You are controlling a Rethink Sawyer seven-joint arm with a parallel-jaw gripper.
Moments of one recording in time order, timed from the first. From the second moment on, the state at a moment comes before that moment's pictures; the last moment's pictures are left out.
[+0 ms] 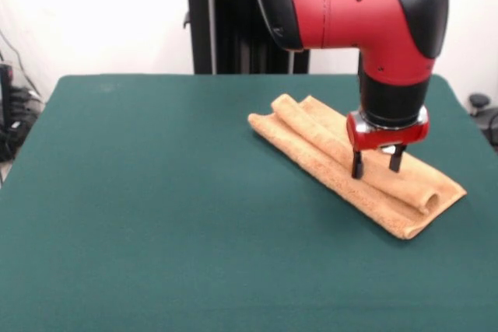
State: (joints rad) arm -0.01 -0.39 0.05 1.58 0.03 0.47 1.57
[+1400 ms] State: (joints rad) arm 0.03 -0.38 0.00 1.55 0.06 0.49 1.57
